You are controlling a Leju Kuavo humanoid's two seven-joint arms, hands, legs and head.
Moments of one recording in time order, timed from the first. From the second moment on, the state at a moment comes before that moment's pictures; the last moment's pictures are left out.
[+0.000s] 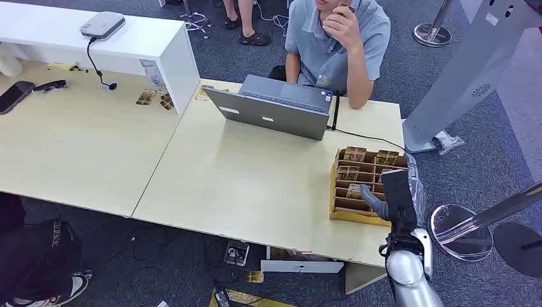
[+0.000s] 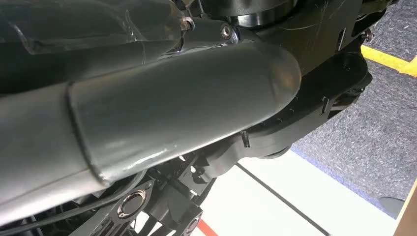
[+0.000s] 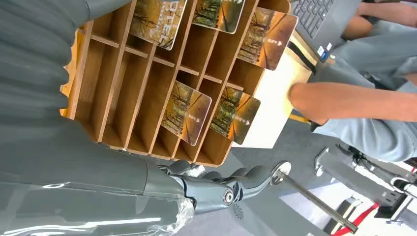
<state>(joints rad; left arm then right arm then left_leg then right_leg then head) 0.23 0.41 -0.62 -1.25 1.57 0.22 0.44 -0.29 -0.20 0.46 -1.46 0.92 -0.31 0.18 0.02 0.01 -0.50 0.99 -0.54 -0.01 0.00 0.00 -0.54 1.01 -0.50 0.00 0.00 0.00</state>
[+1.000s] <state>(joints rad) 0.21 0.47 -0.65 -1.20 1.57 0.13 0.45 -0.40 -0.21 0.56 -1.32 1.07 -0.25 0.25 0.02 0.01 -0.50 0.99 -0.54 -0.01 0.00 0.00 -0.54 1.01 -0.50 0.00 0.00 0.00</state>
